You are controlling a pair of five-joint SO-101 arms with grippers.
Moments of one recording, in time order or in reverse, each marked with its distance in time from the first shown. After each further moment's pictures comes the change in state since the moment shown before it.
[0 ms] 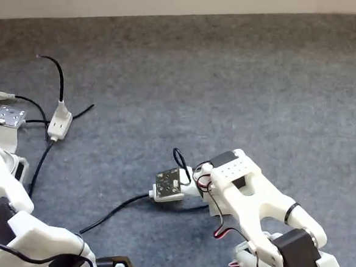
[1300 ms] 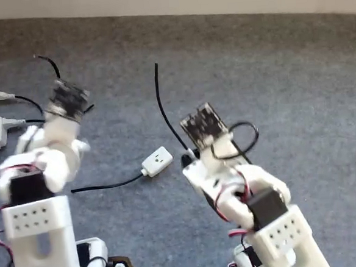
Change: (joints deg) left arm 32.4 -63.4 20.1 13.3 21.3; right arm -4.7 -54.8 -1.5 0.4 -58.0
